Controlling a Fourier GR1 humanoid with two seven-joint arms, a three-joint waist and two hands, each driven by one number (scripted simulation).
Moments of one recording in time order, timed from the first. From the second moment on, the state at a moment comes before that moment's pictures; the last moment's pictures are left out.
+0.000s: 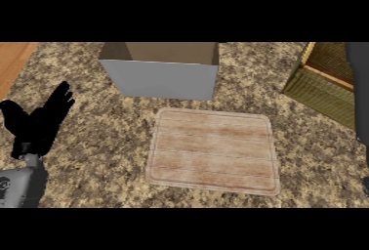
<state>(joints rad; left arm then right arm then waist) -0.21 0.28 0.17 -1.40 0.07 -0.07 0.23 -1.15 -0.36 -0.09 -1.31 0.98 -0.01 0.96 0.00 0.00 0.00</state>
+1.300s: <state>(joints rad) -0.21 0.25 0.17 -1.40 0.04 -0.07 0.22 -0.94 -0.51 -0.34 -1.01 0.84 -0.31 0.57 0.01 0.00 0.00</state>
